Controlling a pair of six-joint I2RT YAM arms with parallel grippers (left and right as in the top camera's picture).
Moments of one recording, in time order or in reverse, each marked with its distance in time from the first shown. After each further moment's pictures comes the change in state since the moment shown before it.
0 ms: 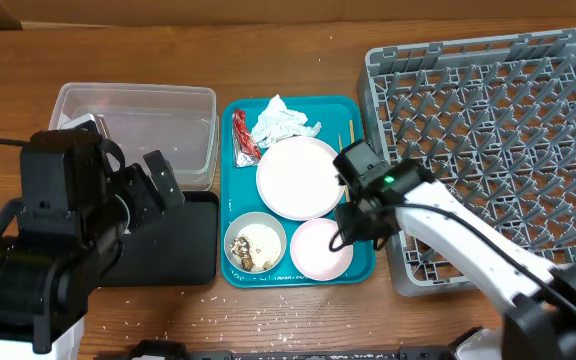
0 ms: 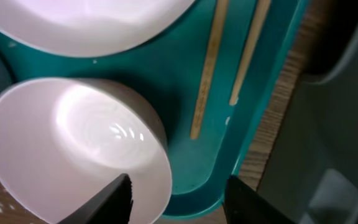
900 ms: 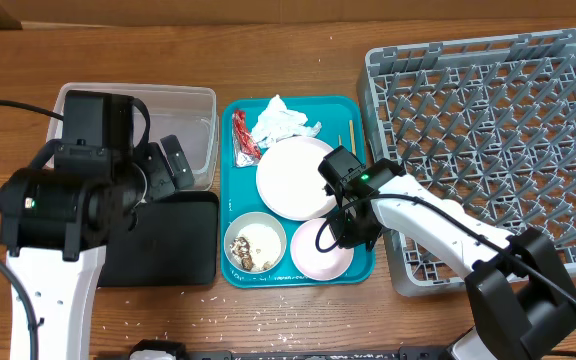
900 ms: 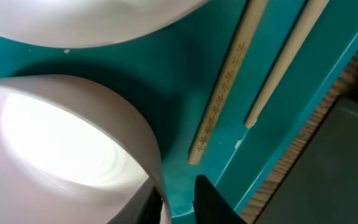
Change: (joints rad) left arm 0.000 0.170 0.000 -0.045 -0.007 0.000; right arm 0.030 0.124 0.000 0.039 0.028 -0.088
